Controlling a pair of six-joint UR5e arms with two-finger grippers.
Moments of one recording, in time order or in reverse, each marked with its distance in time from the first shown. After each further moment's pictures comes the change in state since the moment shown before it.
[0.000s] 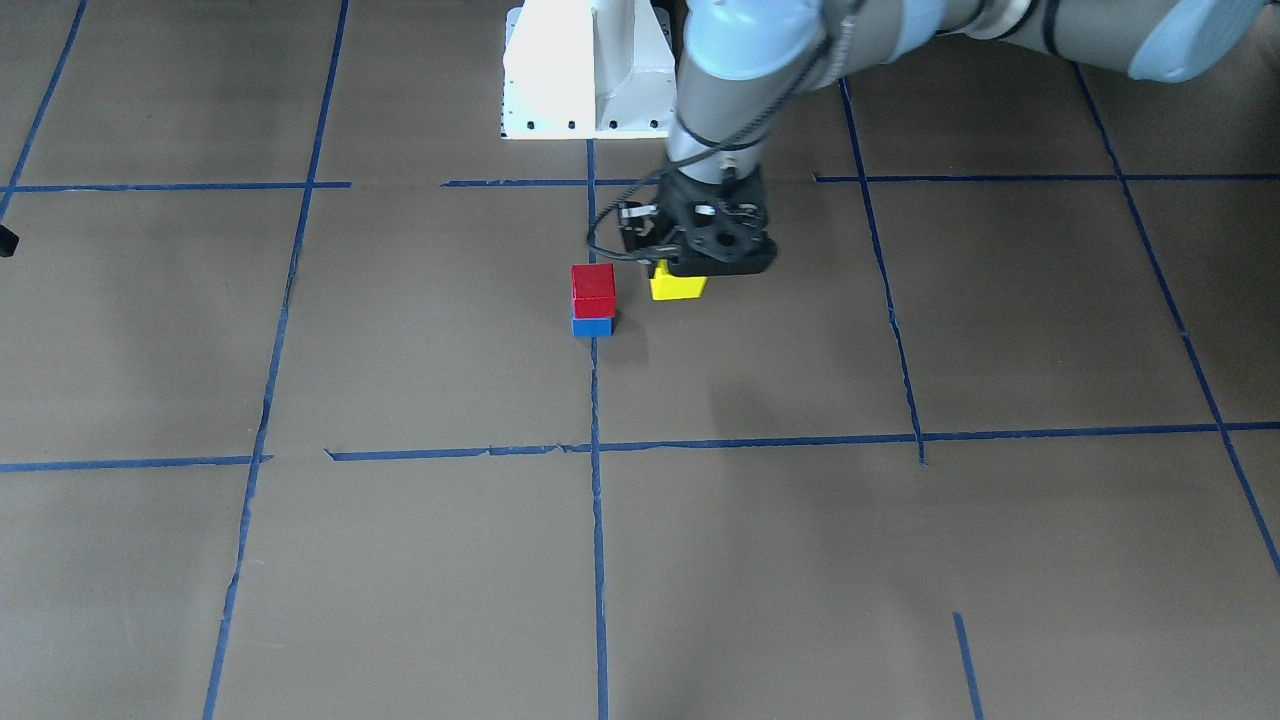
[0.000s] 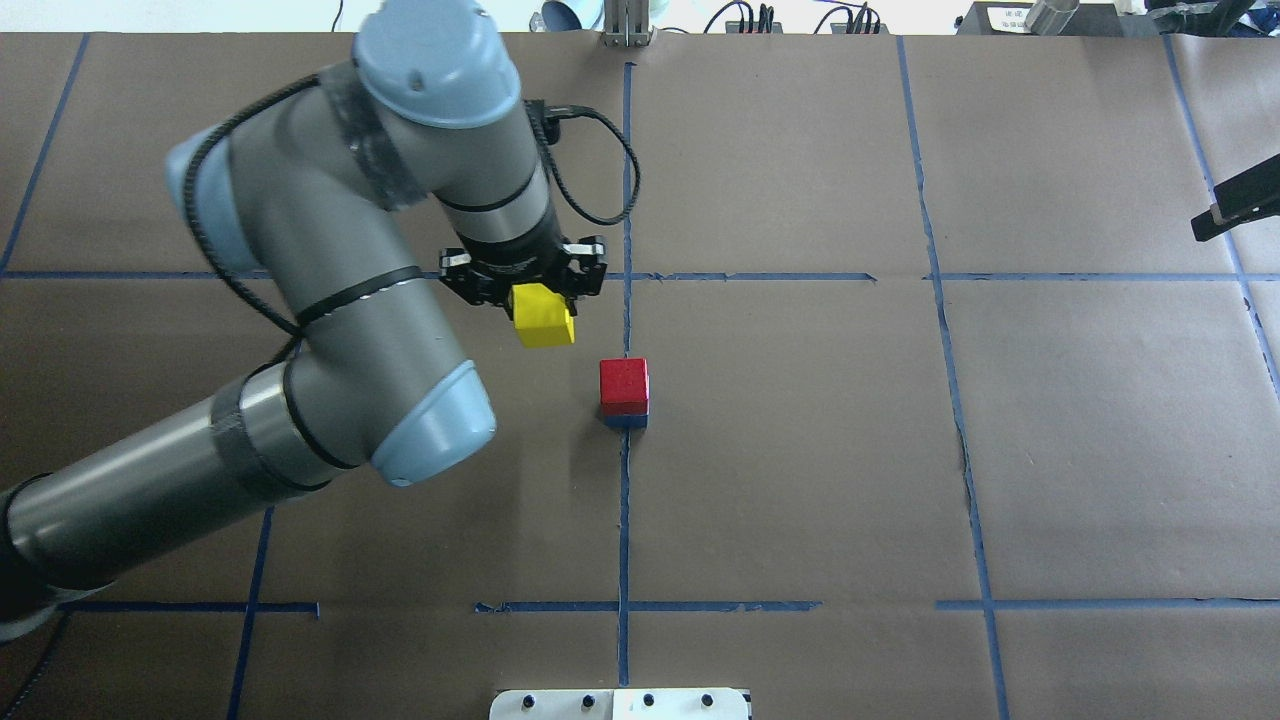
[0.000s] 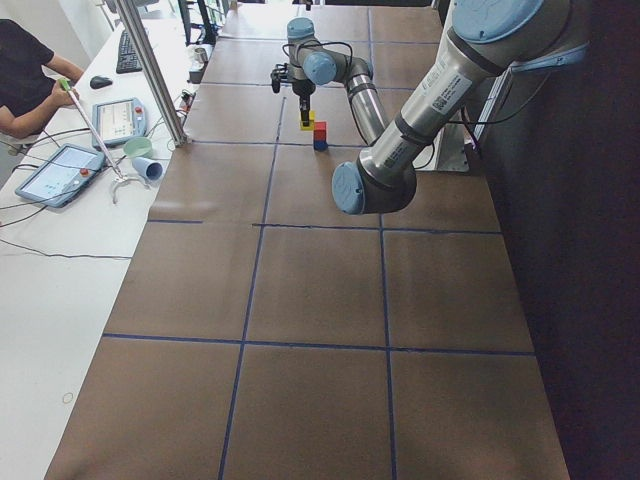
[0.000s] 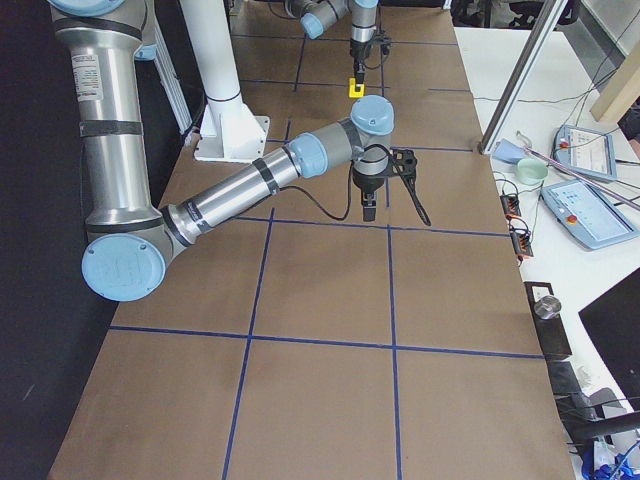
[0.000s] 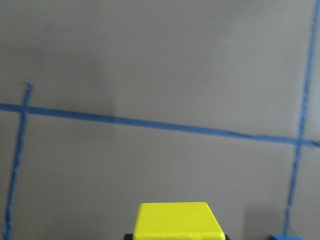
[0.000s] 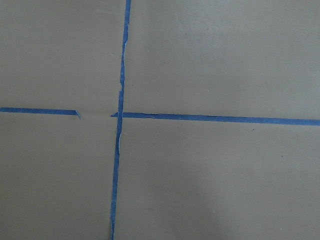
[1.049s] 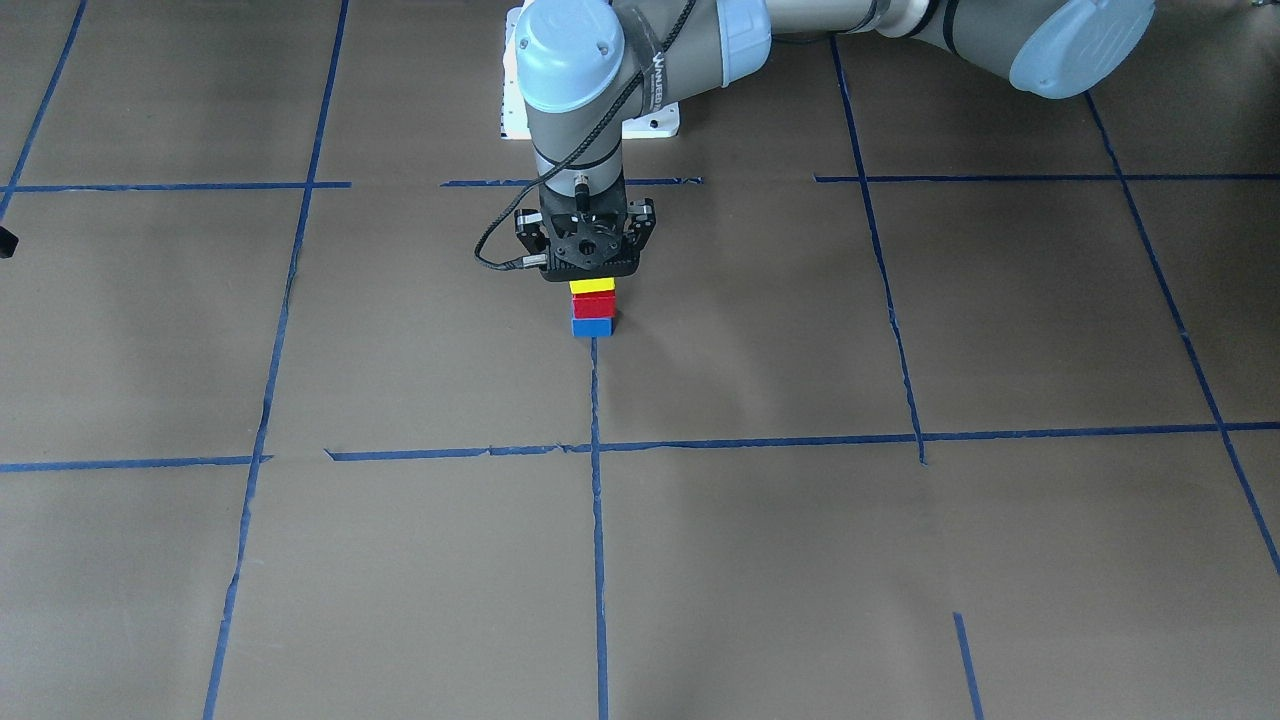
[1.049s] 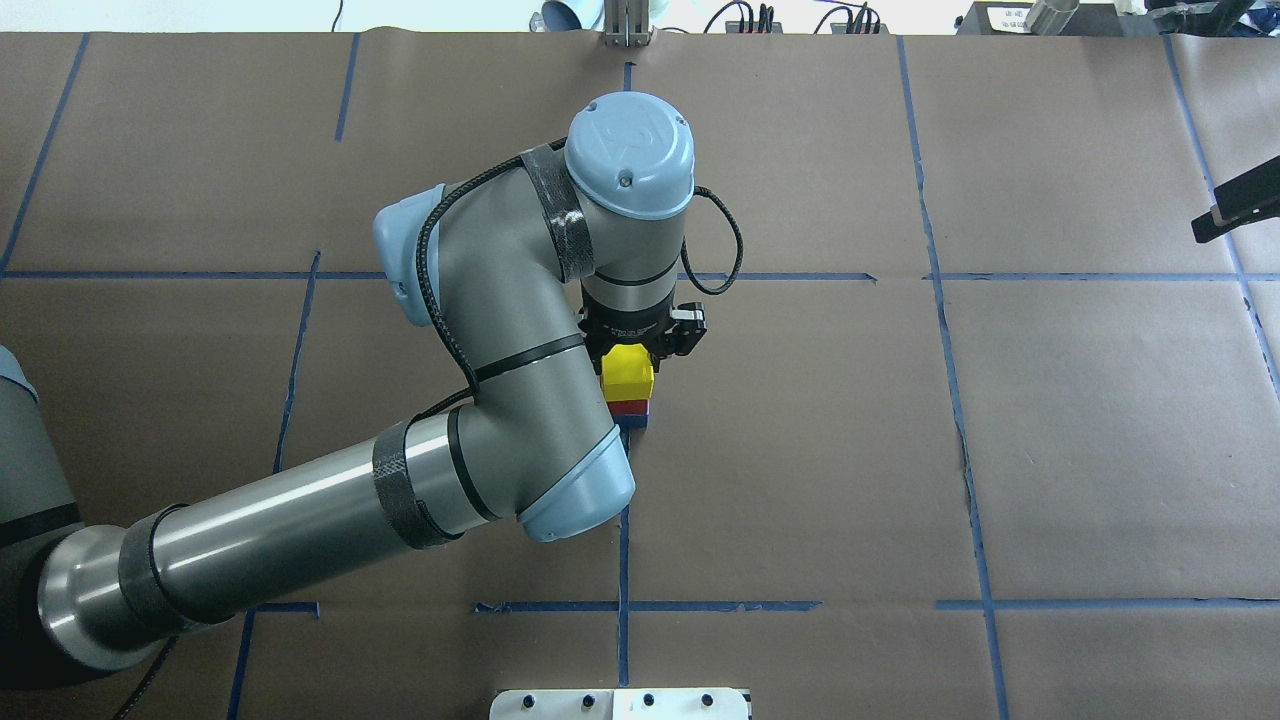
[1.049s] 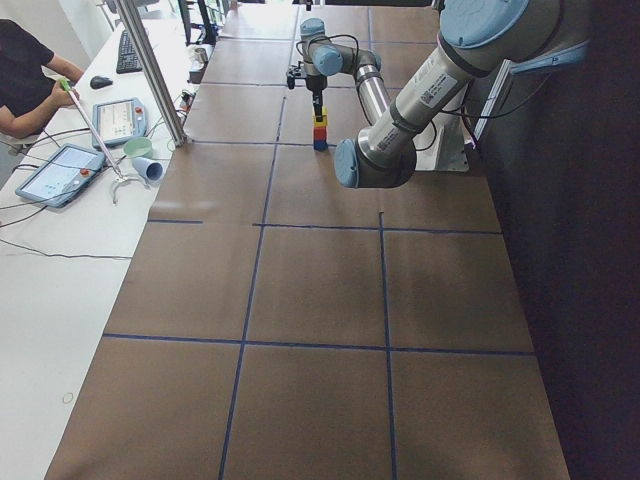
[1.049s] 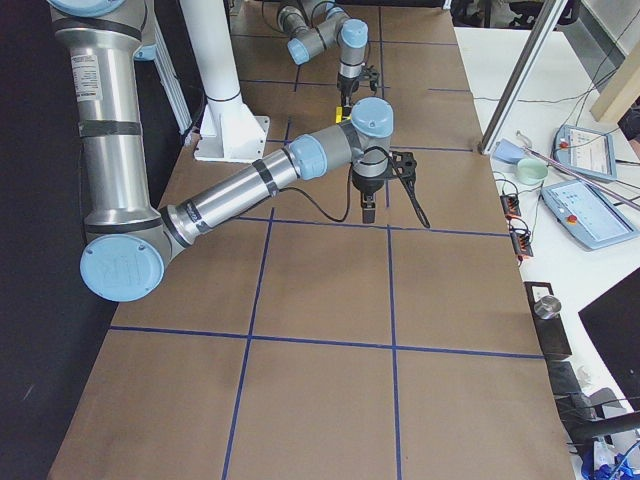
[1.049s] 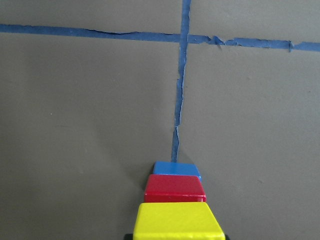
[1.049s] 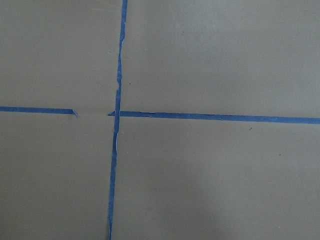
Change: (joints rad) left arm 0.107 -0.106 0.151 -0.001 0.053 -0.054; right arm -0.001 -0.001 0.000 0.001 0.000 0.003
